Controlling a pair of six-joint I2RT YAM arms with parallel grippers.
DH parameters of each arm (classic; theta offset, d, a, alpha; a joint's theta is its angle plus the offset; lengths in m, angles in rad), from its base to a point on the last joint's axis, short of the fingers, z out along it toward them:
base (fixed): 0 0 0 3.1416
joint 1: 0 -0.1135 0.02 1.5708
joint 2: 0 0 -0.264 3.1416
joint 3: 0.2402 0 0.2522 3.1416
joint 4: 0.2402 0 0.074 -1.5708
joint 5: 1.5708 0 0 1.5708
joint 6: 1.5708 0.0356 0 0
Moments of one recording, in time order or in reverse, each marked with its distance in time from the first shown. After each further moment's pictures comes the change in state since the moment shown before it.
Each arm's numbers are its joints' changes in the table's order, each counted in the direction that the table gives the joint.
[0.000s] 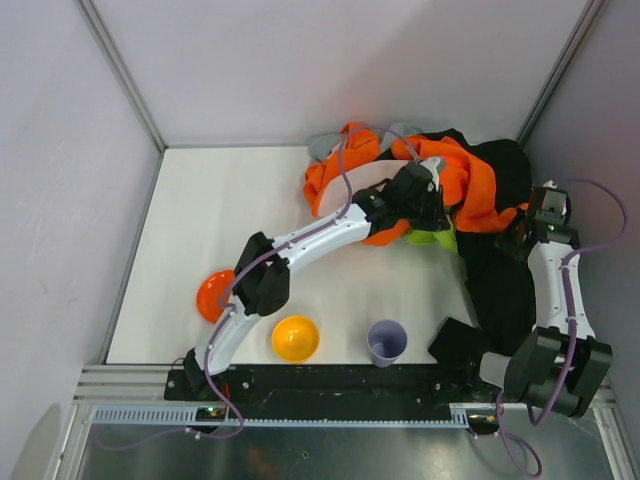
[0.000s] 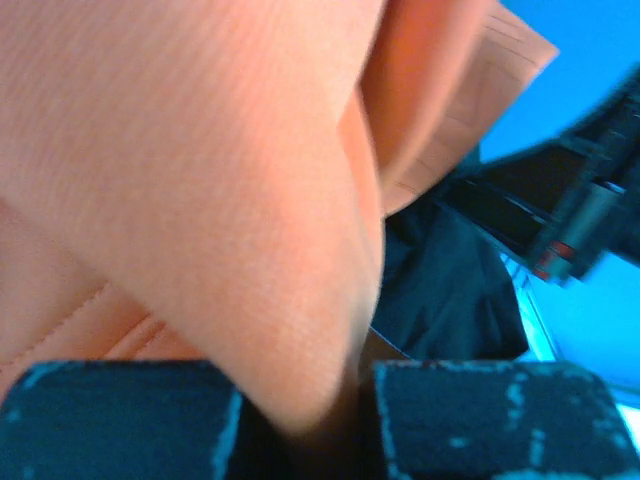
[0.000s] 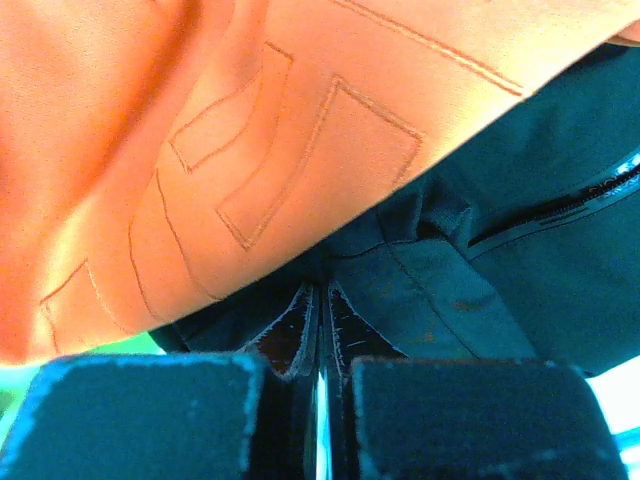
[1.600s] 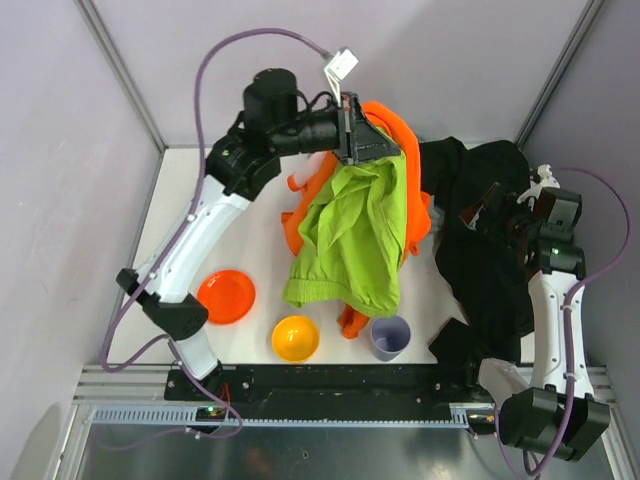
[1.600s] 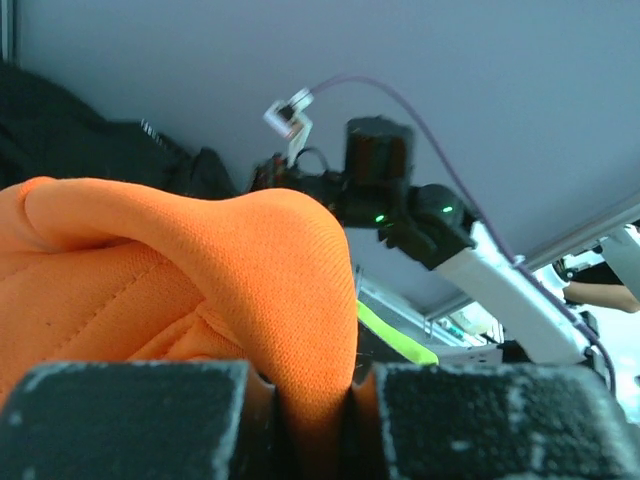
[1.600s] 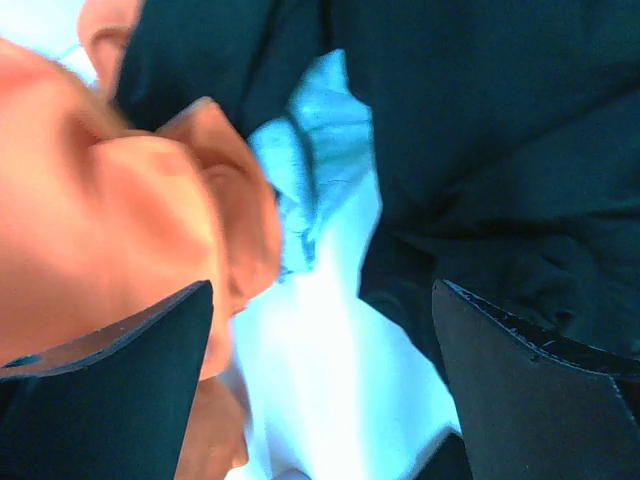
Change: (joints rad) left arm -0.236 -0.596 0.107 0.177 0.456 0.132; right arm -0.048 -0.220 0.000 -0.088 -0.346 -0.007
